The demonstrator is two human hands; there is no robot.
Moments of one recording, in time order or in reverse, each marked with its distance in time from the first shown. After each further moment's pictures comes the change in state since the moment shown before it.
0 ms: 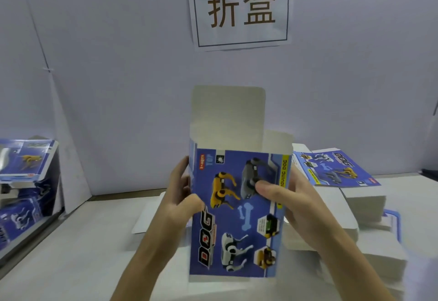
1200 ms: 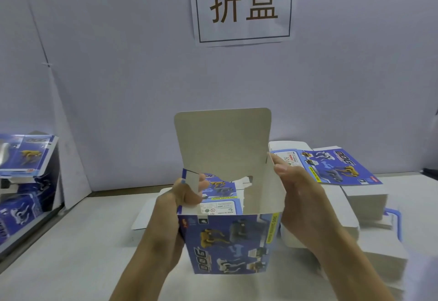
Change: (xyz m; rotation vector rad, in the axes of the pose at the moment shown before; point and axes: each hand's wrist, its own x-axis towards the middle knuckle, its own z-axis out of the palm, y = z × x) left_hand -0.010 0.000 0.008 -0.291 0.125 -0.231; right_hand -0.001 -0.014 0.015 0.329 -0.089 0.084
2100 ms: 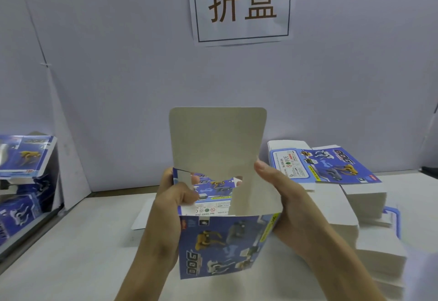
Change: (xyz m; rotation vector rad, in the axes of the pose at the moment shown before) left_hand -0.005 0.004 -0.001 0.169 0.084 0.128; right_hand 0.000 0.010 0.012 0.006 0.067 0.169
